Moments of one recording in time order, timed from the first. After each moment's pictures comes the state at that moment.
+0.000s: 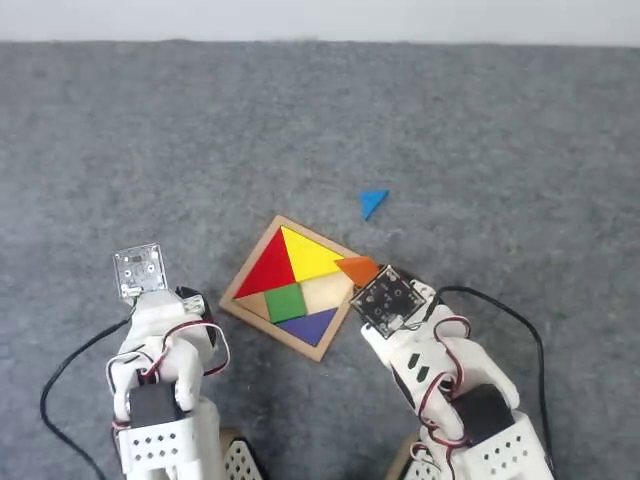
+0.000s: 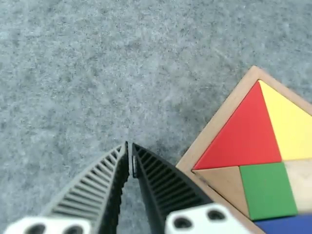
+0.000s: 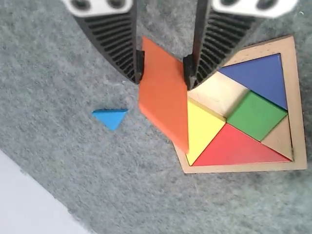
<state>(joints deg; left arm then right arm) -16.3 -100.7 97.1 62.5 9.3 -31.4 -96.1 85.5 50.5 21.0</state>
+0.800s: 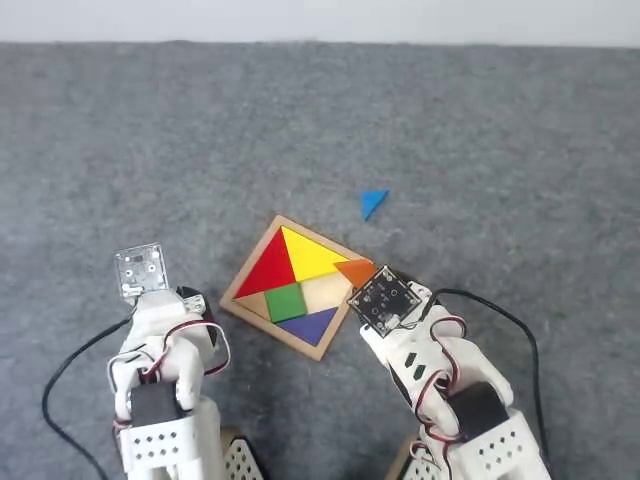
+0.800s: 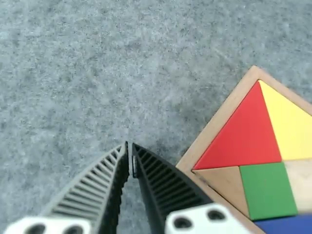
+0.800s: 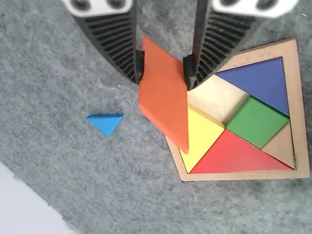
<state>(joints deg) -16.3 -100.7 97.1 62.5 9.3 -31.4 -96.1 88.7 48.4 21.0</state>
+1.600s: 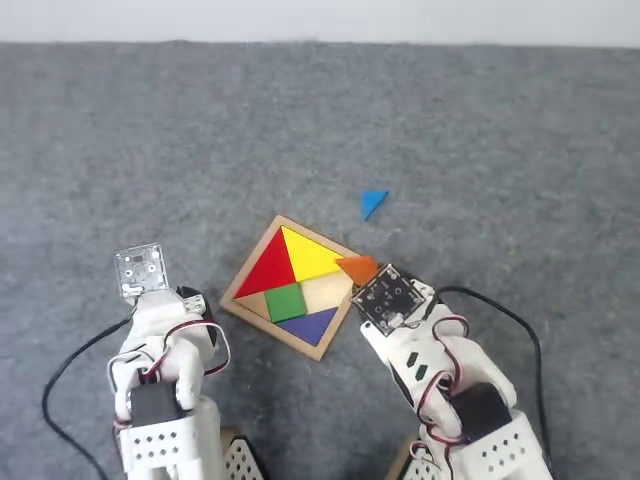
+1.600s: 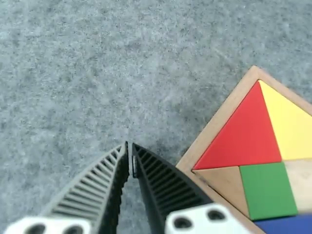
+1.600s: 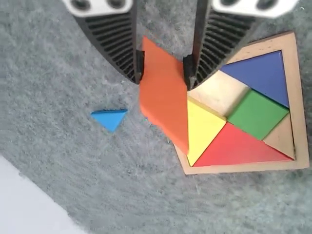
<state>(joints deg) -16.3 -100.7 97.1 62.5 9.2 -31.3 -94.9 85.3 49.3 20.1</state>
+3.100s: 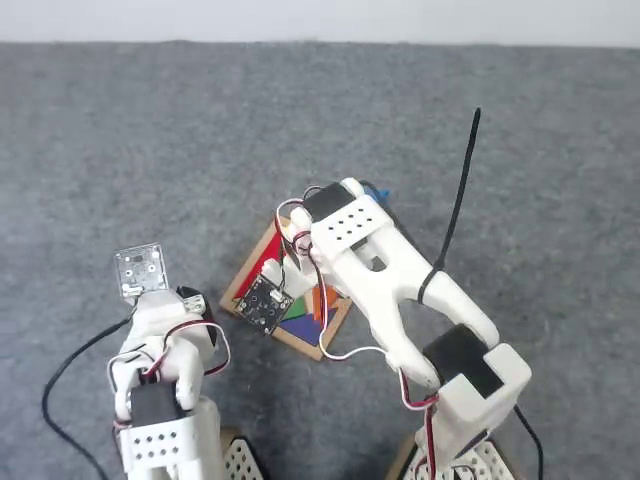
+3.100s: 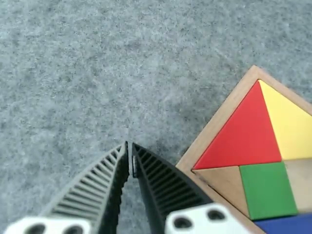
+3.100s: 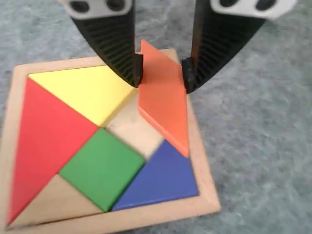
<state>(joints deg) -16.3 -100.7 97.1 62.5 9.2 -39.6 11.7 5.9 77.5 107.2</state>
